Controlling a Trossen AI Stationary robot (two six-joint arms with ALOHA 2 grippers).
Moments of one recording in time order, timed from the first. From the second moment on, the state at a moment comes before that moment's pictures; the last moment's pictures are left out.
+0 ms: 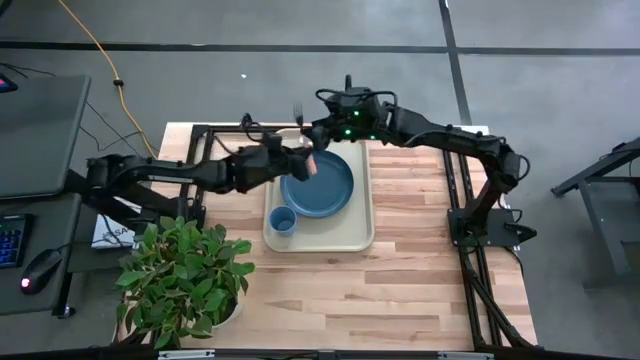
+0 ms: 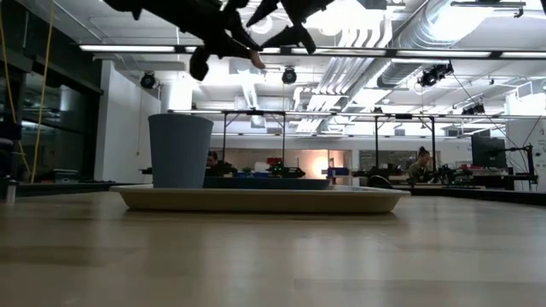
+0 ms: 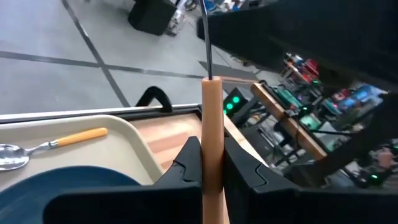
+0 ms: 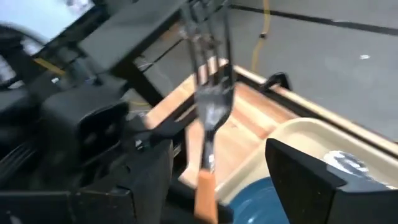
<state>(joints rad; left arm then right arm) 0.26 1.32 0.87 0.25 -0.48 -0.73 -0.31 1.73 1.72 -0.40 0.01 0.53</state>
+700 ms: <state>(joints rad) 0.23 1.40 0.89 0.29 -0.48 -0.67 -0.30 1.76 1.72 -0.46 0.05 0.58</state>
